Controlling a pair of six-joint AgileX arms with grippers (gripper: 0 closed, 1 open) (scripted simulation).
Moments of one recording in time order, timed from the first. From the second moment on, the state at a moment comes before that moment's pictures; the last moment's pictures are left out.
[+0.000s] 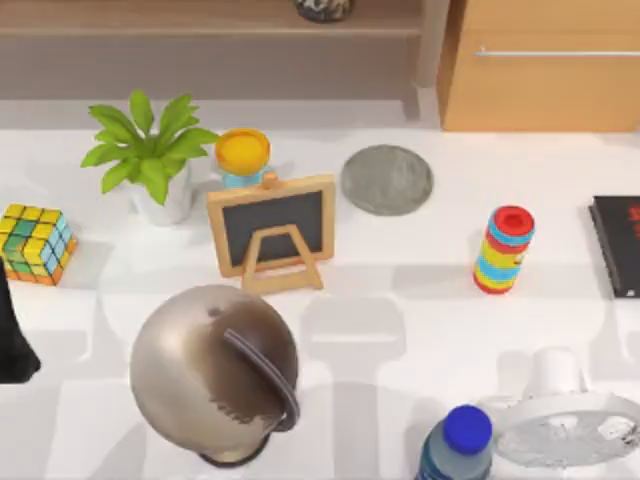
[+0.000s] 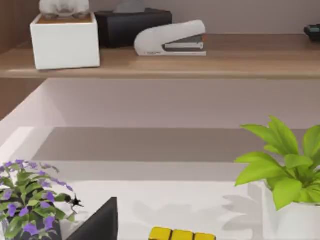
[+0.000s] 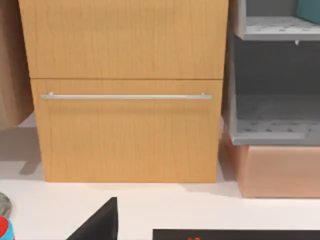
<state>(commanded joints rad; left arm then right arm) 0.00 0.00 0.00 0.00 0.00 0.00 0.00 0.00 0.00 0.00 0.00 0.00</state>
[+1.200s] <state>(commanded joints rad) -0.49 1.52 1.00 0.54 -0.45 0.00 0.00 0.00 0.00 0.00 0.00 0.00</state>
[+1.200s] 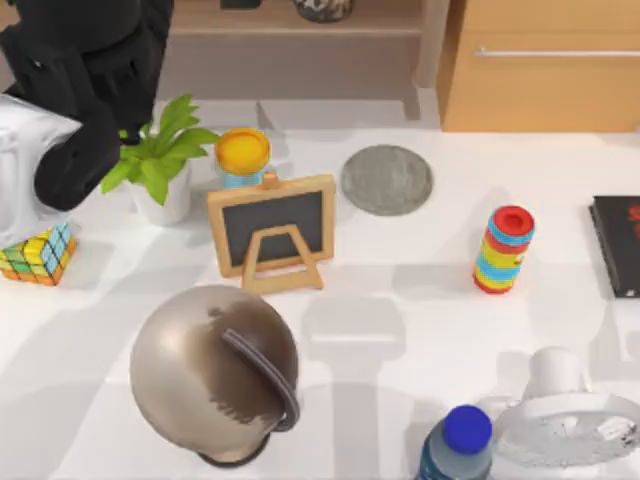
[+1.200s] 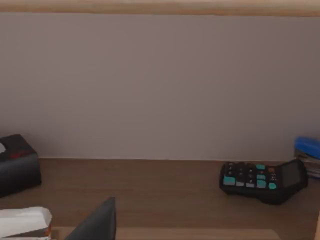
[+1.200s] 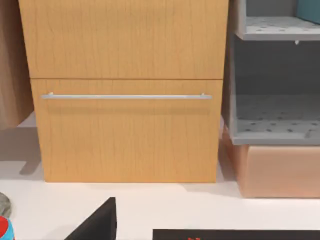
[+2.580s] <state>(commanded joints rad) -0.59 2.25 1.62 0.64 -0.54 0.01 0.00 0.00 0.00 0.00 0.00 0.00</state>
